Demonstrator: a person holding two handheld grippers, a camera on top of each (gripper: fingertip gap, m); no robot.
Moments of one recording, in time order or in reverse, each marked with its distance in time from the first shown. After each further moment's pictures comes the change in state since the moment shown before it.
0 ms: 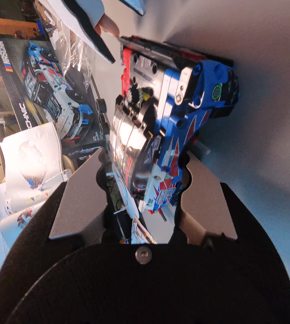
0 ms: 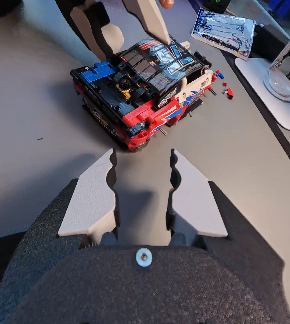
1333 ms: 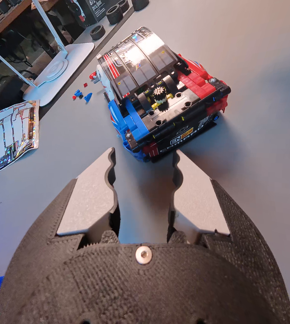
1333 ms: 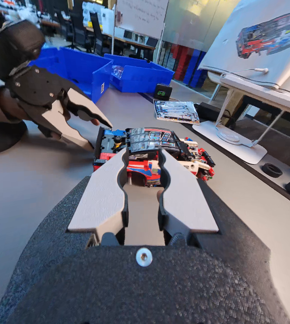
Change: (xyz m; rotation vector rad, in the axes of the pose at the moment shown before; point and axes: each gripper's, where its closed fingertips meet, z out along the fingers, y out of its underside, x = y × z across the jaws) left arm 0.065 0.046 -0.080 -0.109 -0.039 -1.217; right arm -0.018 -0.105 0.011 0.366 0.293 0.160
